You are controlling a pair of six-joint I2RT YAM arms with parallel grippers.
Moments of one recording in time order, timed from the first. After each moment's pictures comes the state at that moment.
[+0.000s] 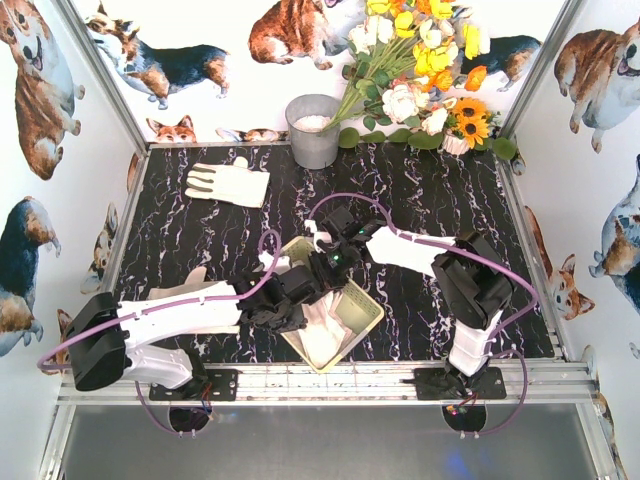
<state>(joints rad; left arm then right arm) -1.07 1.30 0.84 -0.73 -0.17 -1.28 0.73 1.80 1.15 -0.47 -0.69 0.43</state>
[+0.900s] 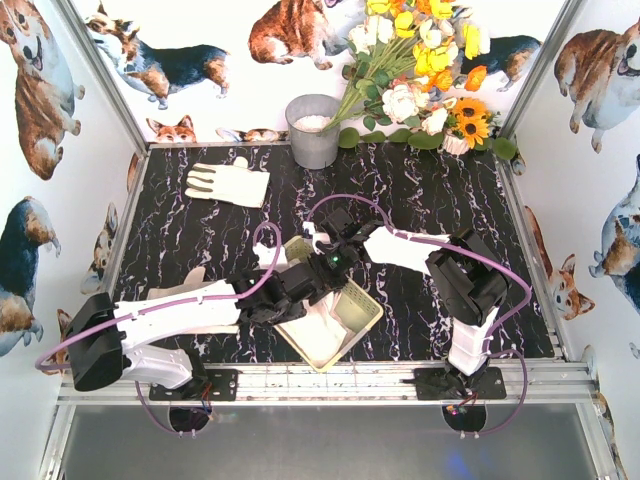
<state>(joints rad) -1.08 1.30 0.89 -0.77 -0.36 -1.29 0.72 1.84 1.16 -0.46 -0.68 0.37</state>
